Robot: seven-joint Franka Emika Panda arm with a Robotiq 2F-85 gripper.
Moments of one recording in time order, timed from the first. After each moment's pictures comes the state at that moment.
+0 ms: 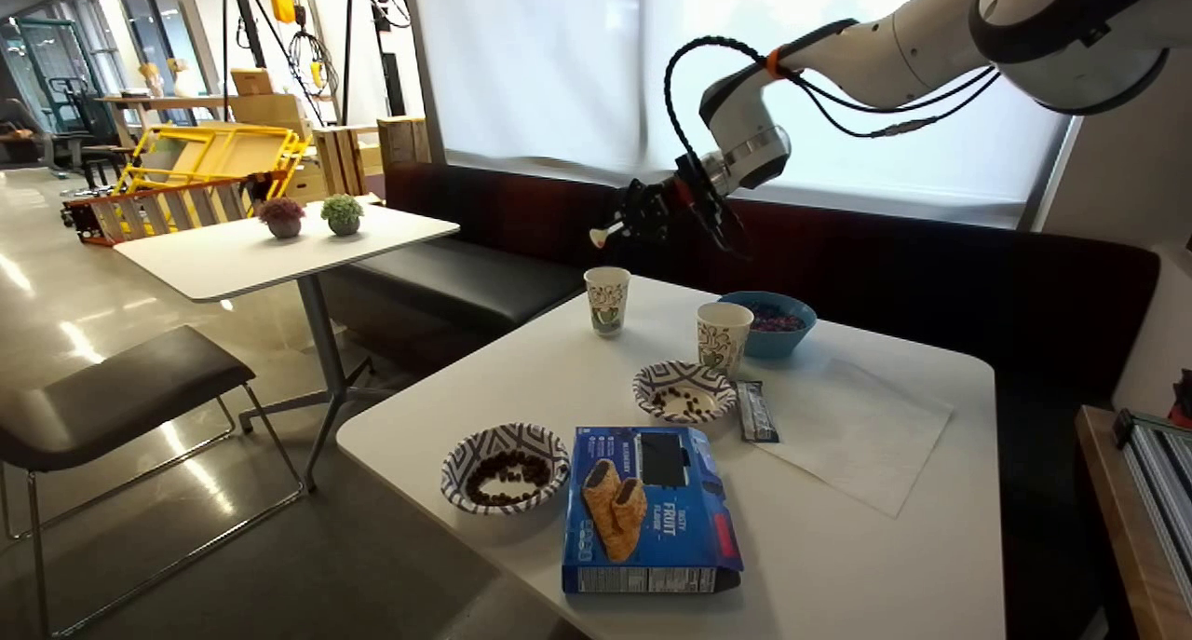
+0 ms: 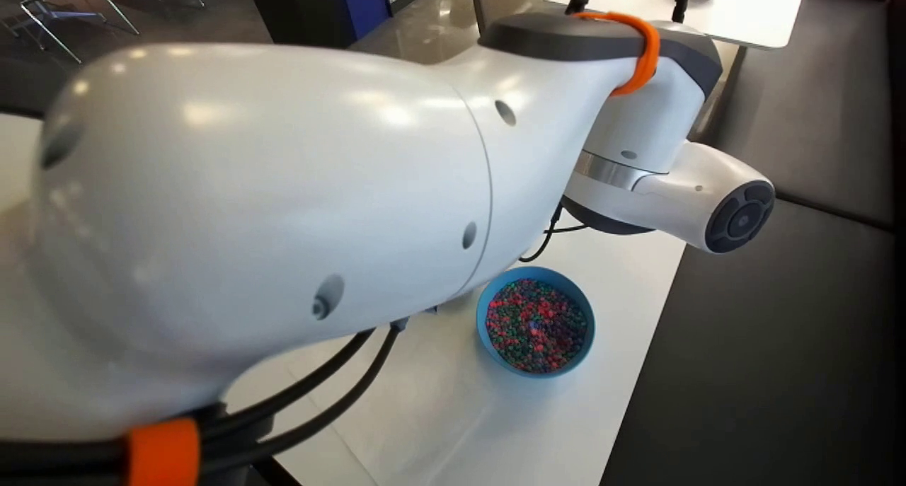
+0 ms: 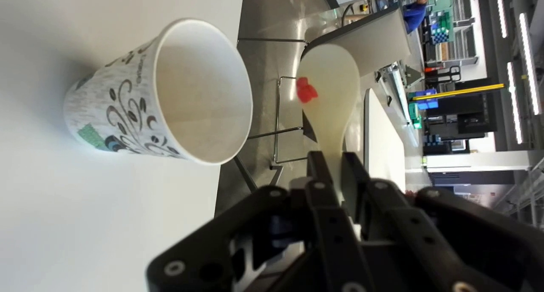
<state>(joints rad) -0.73 1.10 0.41 -1.10 0.96 2.28 -0.10</state>
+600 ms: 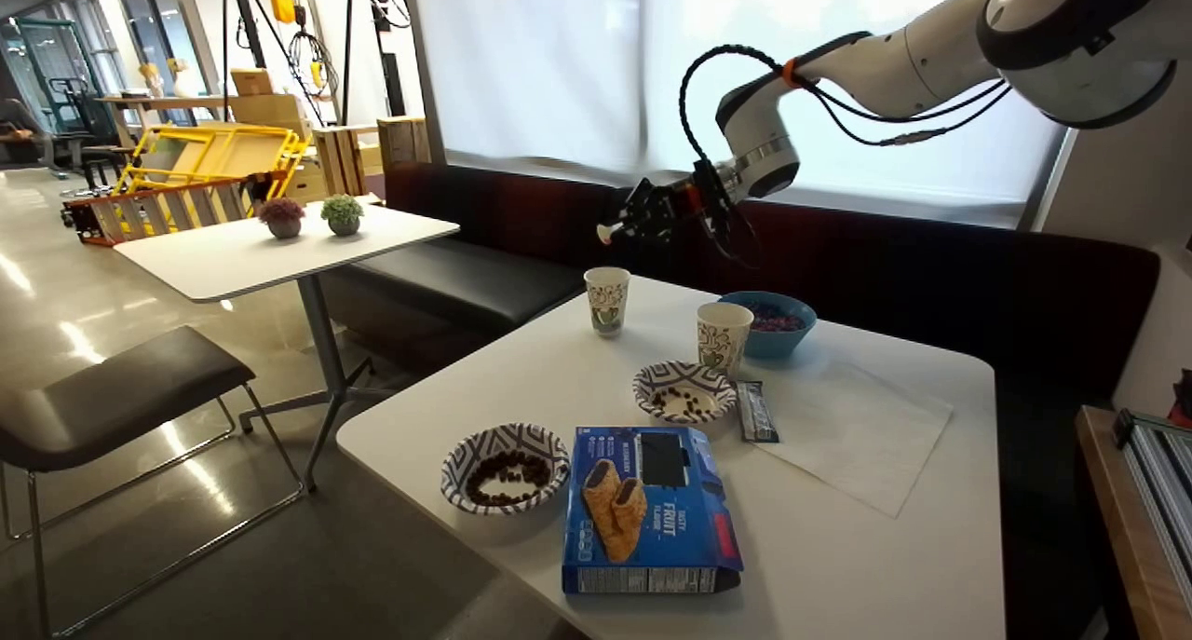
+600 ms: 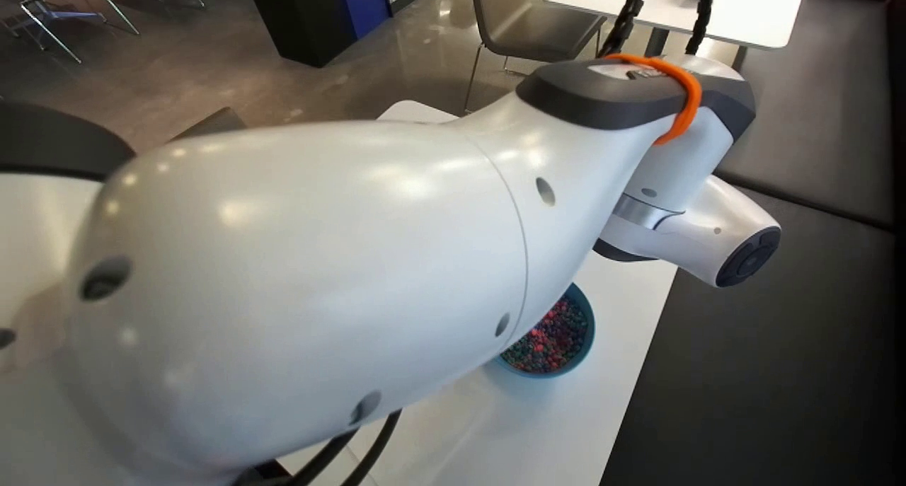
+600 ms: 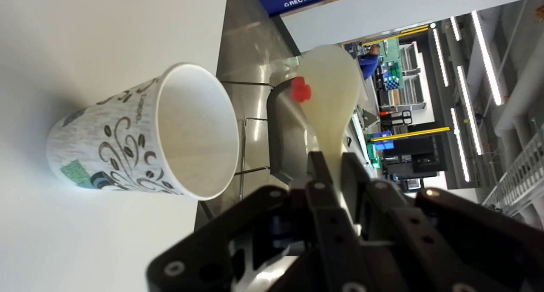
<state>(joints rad) -0.80 1.14 0.47 -1.10 0.99 2.13 -0.21</state>
